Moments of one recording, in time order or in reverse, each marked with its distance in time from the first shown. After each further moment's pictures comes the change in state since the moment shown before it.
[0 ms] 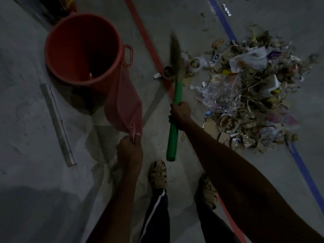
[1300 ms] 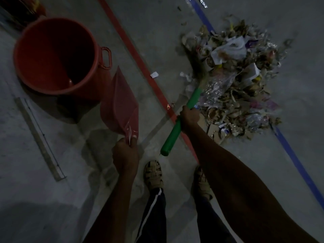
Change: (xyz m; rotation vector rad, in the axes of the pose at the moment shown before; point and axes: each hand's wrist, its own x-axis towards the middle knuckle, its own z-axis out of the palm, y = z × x) left_hand -0.010 0.027 0.005 0.041 -0.100 0.038; right_hand 0.013 0.027 -0.059 0.306 0.451 0.081
